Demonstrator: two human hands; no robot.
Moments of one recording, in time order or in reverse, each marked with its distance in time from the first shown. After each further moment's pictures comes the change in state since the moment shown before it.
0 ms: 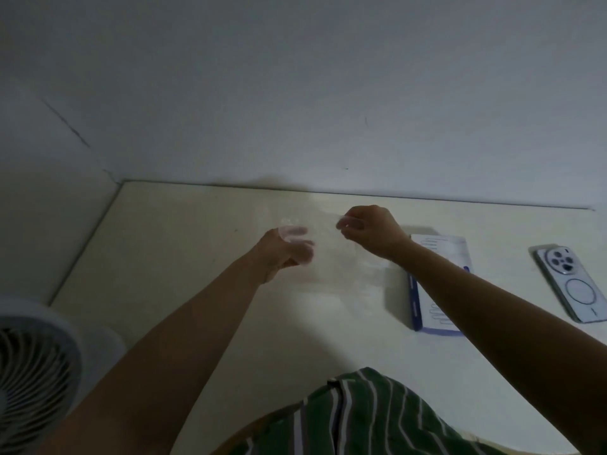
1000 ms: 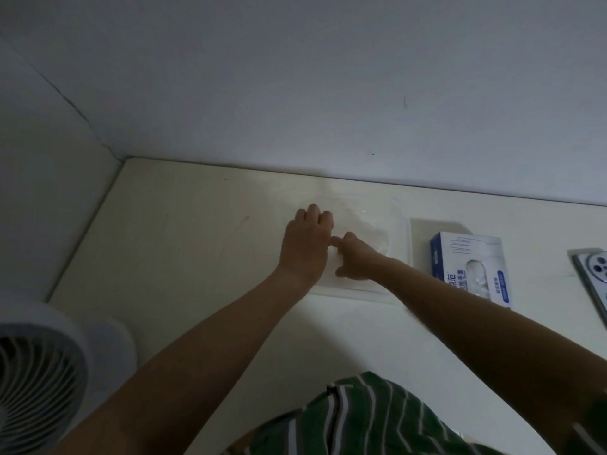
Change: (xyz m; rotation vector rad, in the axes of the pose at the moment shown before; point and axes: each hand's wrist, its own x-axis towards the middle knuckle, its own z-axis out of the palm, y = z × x) left_hand 0.027 -0.019 0.011 1.442 0.372 0.561; right_hand 0.030 0.009 0.097 -0.277 -0.517 0.157
